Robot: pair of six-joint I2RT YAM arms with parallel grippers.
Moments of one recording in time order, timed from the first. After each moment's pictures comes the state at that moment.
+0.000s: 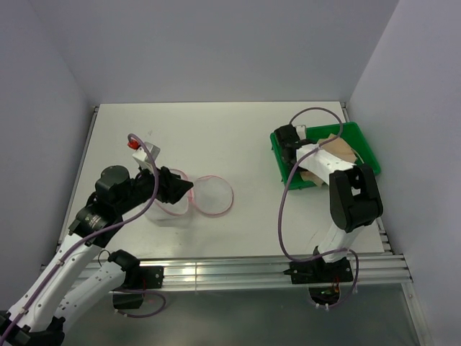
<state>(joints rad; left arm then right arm) -0.52 0.68 0.80 -0.35 0.29 -0.37 0.29 1.71 1.11 -0.58 0.58 0.24</state>
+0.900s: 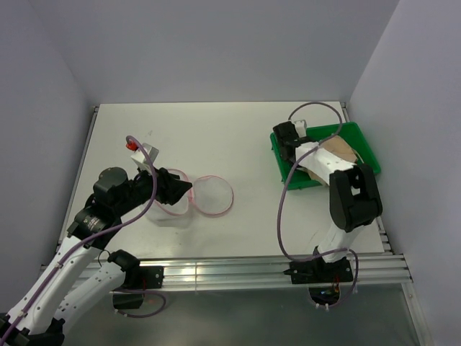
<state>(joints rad) -0.52 0.65 0.79 -0.35 0.29 -0.36 0.30 1.73 1.16 -0.58 0.68 0.18</state>
